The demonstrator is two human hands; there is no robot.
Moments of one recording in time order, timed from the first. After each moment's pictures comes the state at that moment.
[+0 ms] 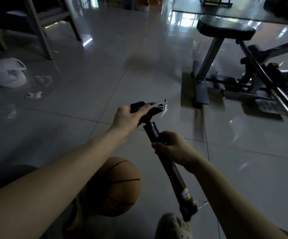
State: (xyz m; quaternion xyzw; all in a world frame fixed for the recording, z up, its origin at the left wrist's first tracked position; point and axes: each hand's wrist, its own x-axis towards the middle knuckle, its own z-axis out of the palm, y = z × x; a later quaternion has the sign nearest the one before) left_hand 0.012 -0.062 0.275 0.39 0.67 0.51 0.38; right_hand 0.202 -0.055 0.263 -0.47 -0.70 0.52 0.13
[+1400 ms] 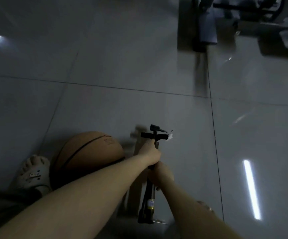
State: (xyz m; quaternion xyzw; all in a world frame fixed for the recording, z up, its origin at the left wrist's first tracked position) left_hand 0.139 -0.036 -0.052 0.42 0.73 0.07 0.53; right_hand 0.224 -0.075 -0.067 -0.67 -0.55 0.45 -0.22
